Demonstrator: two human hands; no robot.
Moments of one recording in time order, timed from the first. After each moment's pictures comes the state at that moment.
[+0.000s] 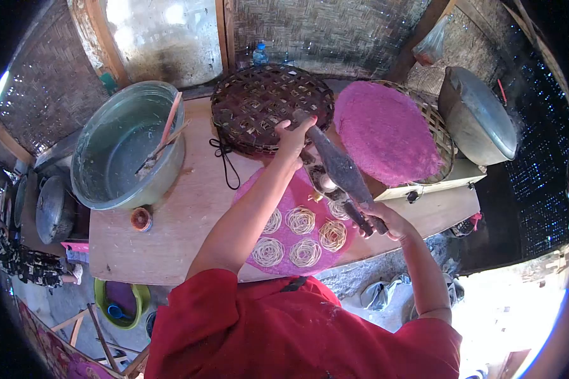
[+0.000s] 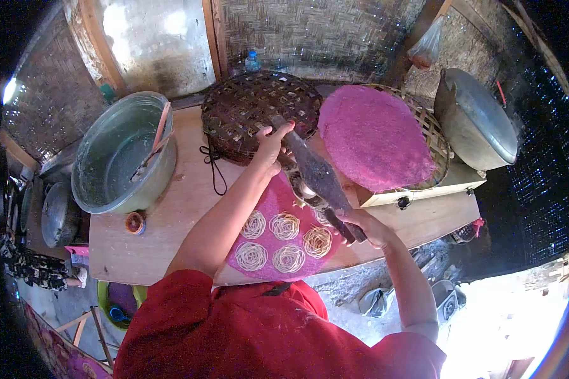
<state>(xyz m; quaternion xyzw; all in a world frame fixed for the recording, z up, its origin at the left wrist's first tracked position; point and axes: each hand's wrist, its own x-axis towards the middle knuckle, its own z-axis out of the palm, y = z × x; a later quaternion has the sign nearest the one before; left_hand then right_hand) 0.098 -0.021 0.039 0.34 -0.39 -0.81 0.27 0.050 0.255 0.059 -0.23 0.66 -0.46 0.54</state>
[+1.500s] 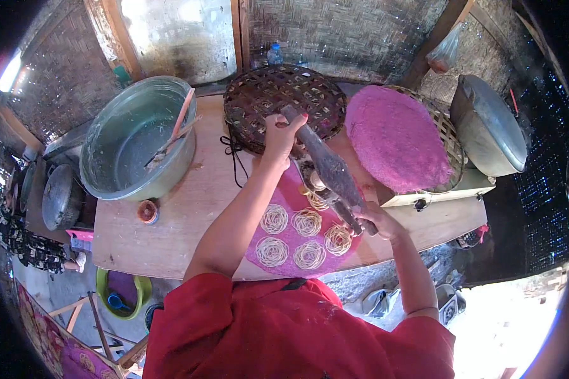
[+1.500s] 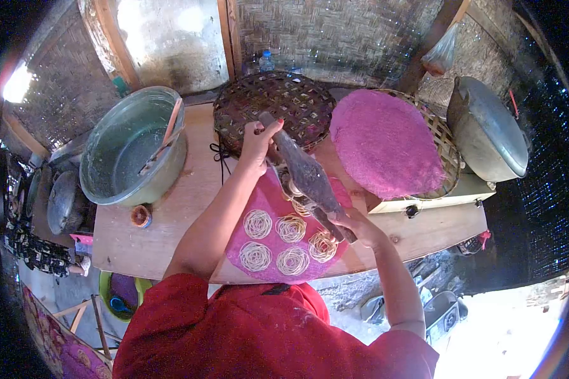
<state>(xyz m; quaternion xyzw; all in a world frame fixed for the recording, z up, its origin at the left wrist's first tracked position) 0.136 -0.051 0.043 0.31 -0.47 -0.75 0.34 0.046 0.229 0.032 -0.31 0.66 -0.45 0.52</state>
